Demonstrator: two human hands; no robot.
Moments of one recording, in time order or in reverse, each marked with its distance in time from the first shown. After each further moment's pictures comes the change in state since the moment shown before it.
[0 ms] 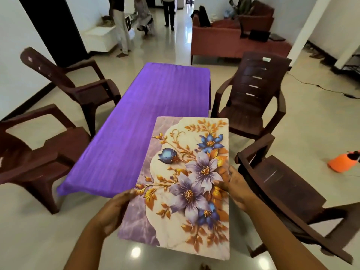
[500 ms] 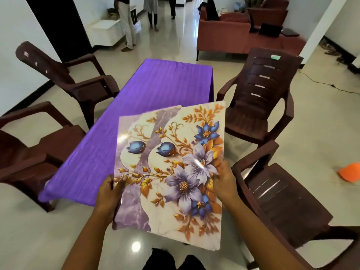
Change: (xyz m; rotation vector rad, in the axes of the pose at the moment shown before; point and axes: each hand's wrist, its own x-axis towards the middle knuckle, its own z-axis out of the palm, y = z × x) left_hand 0.090 0.013 0.051 0.414 0.591 0.416; right_hand 0.073 -0.020 -0.015 -0.485 0.246 -0.312
